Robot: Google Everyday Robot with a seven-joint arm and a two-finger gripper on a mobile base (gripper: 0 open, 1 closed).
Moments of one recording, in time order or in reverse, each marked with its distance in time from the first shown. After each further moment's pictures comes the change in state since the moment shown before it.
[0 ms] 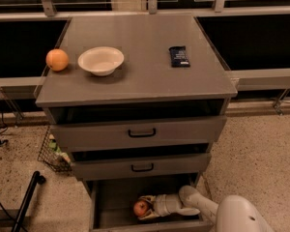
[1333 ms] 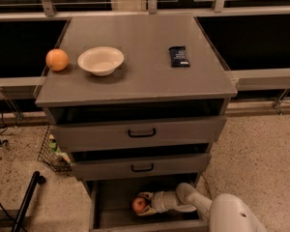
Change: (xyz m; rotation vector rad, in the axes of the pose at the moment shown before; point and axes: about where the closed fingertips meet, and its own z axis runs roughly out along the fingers) arm 0.008 -0.020 0.016 0.023 0.022 -0.016
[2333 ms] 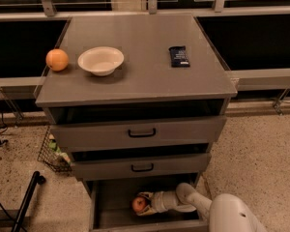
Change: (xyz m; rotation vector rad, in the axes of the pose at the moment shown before) arm 0.001 -0.002 0.001 0.002 0.000 -0.001
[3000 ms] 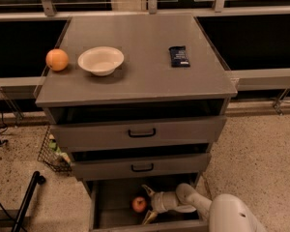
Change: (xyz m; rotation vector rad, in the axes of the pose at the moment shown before) arm 0.000 0.000 0.000 0.000 0.000 0.000
